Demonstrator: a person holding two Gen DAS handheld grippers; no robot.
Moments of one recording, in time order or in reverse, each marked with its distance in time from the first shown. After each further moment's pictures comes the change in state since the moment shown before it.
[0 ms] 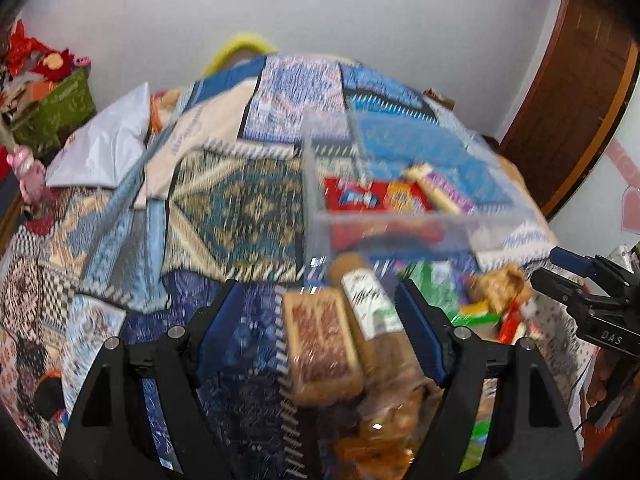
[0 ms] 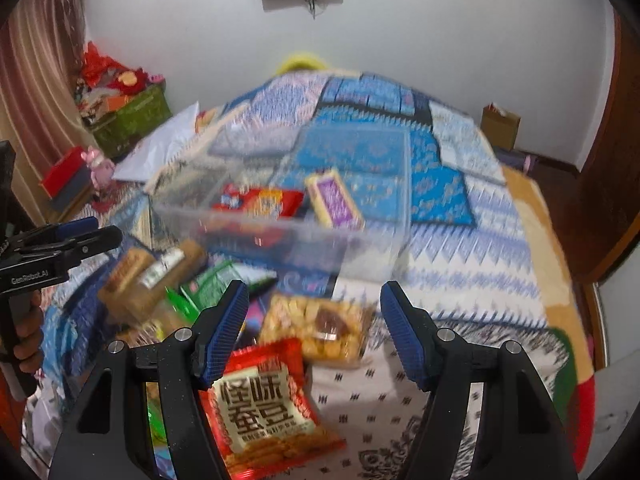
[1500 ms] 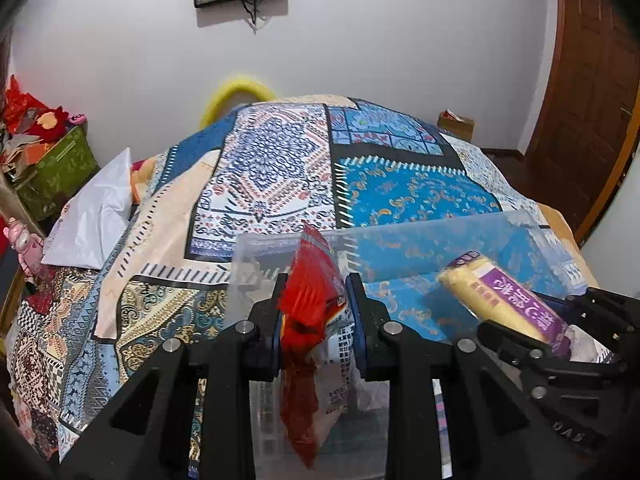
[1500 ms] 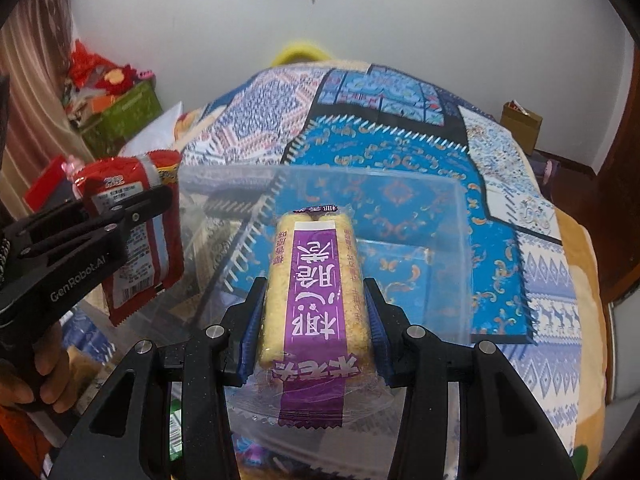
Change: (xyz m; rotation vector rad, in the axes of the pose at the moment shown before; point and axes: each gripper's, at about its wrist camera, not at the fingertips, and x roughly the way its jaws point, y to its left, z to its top) left arm 0.106 -0.064 0.125 0.096 -0.129 0.108; right arm 0.087 -0.014 0.085 -0.005 0.011 0.022
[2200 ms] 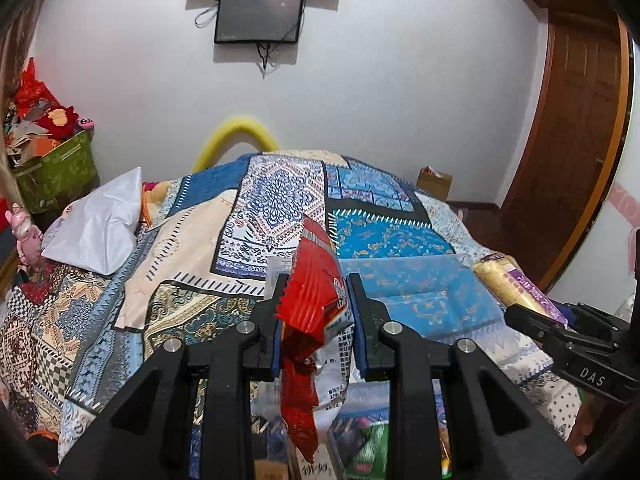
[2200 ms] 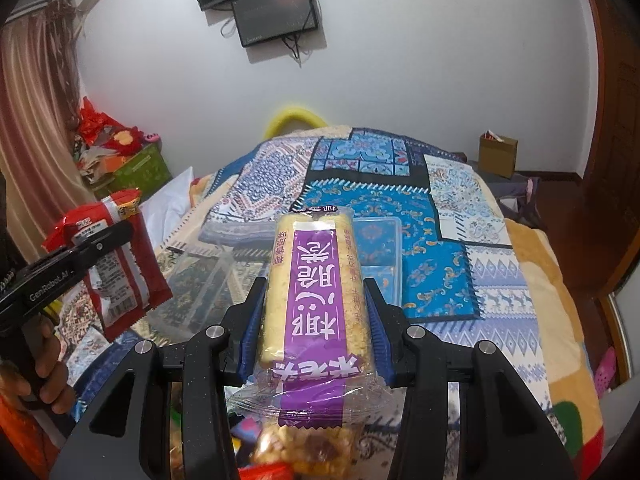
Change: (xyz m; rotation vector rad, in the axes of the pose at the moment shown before) left arm -0.095 0.027 -0.014 -0.091 -0.172 -0.082; right arm -0.081 -0.010 -0.016 0.100 -0.210 0.023
